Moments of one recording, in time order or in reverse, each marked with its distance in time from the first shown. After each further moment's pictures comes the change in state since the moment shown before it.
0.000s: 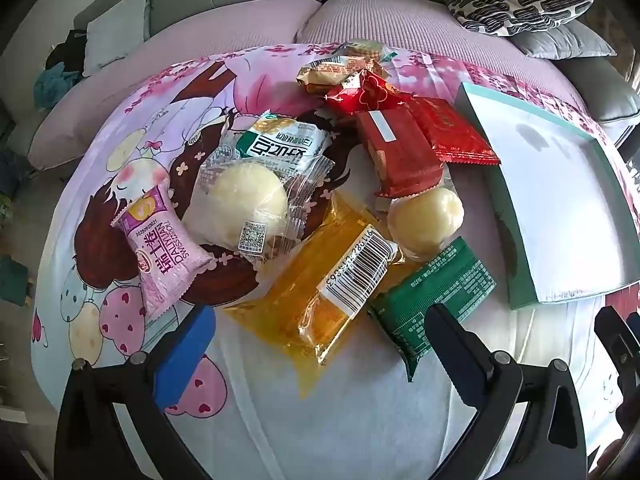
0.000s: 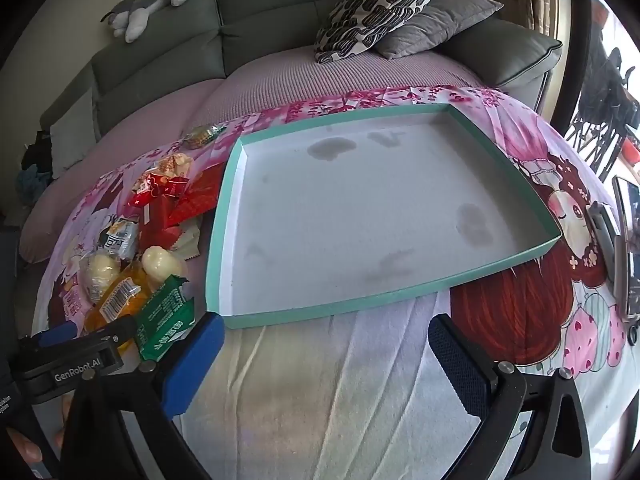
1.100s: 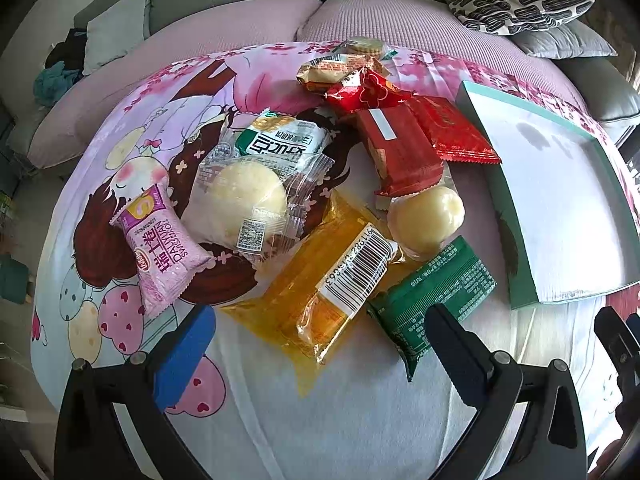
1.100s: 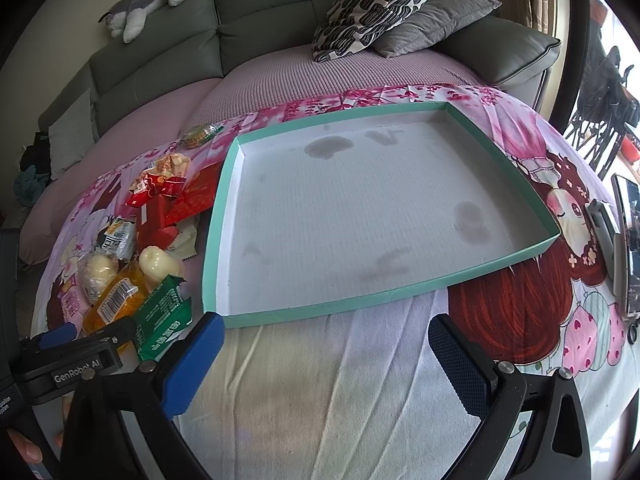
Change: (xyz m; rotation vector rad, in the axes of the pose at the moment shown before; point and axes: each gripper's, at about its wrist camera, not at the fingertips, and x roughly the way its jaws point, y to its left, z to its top) left arm 0.001 0.002 -0.001 -0.009 -0.004 -0.002; right arm 0.001 -0.003 -0.001 0.001 0.003 0.000
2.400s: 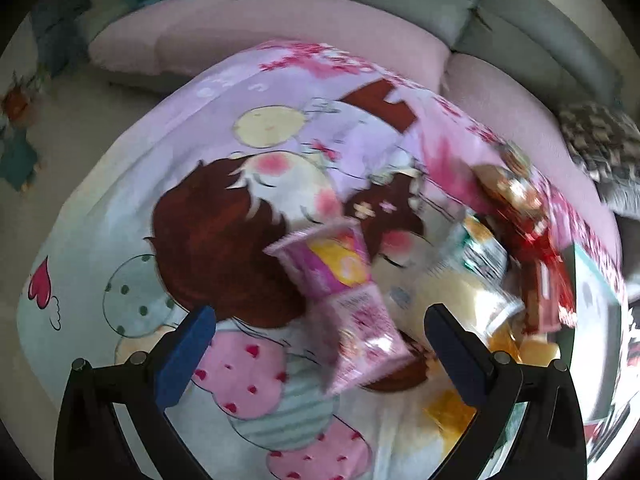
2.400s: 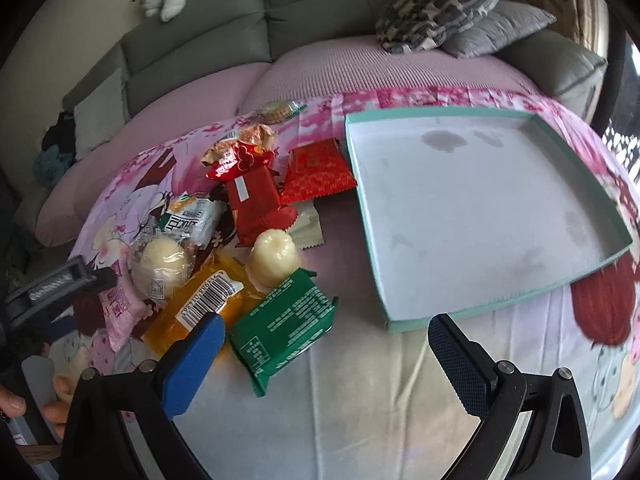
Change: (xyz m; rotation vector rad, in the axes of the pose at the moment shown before) left arm 0.018 0.163 0.027 -0.443 -0.038 -0.004; right arm 0.024 0.113 -0.007 -0.020 0.047 0.064
